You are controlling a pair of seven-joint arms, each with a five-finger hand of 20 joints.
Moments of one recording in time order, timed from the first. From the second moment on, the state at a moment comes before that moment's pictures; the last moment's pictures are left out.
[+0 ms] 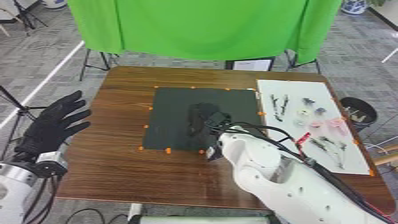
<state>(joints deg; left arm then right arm) 131.7 -43.6 -111.5 -117.4 34.4 -1.1 7.0 -67.0 -58.9 36.4 -105.4 -124.9 -3.9 23.8</state>
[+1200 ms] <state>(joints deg) 124.8 -43.8 -102.5 -115.4 34.8 -1.4 8.4 -61.2 -73.6 28.0 -87.9 -130.5 -1.4 19.2</state>
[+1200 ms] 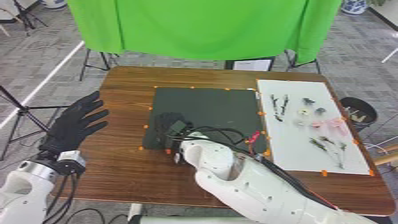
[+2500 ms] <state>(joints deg) 125.8 -44.4 -102.9 -115.5 35.3 -1.4 8.3 -61.1 -71.1 32.4 -86.4 -132.1 -9.1 13.1</state>
